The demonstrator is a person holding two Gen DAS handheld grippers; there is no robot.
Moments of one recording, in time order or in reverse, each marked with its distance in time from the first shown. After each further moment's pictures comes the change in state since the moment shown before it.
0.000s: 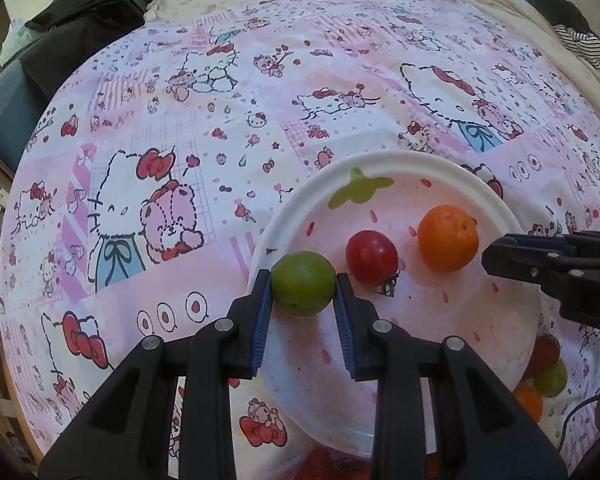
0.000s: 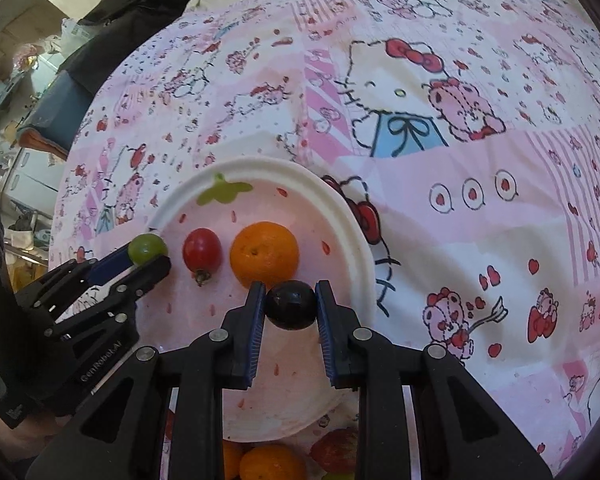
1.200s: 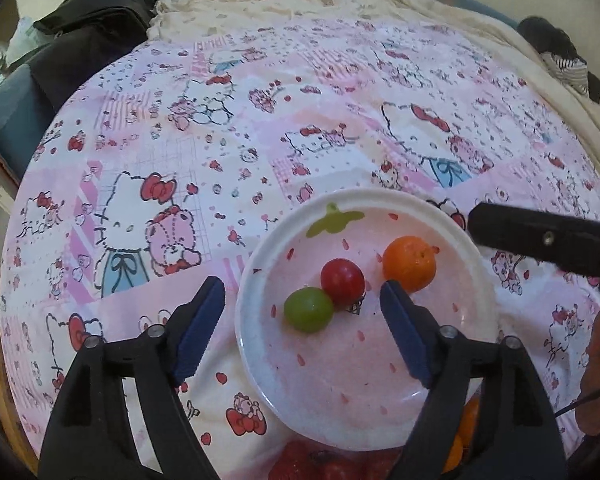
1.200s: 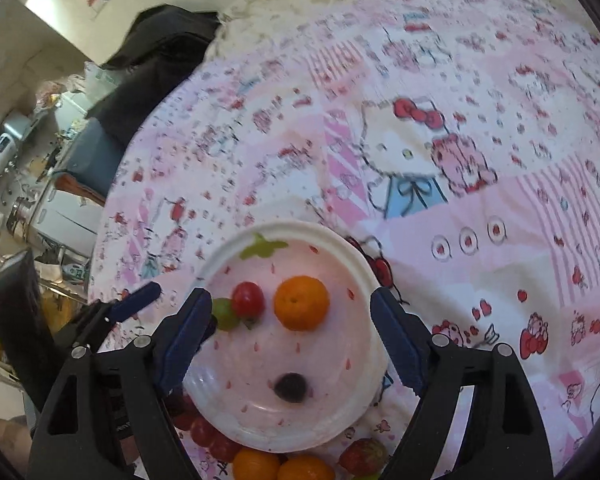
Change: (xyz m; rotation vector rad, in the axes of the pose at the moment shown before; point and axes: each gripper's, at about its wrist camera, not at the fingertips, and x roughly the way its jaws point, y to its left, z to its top) left arm -0.034 -0.005 0.004 -0.043 -0.095 -0.045; right arm -0.044 0.008 0.012 0.024 -0.173 0.112
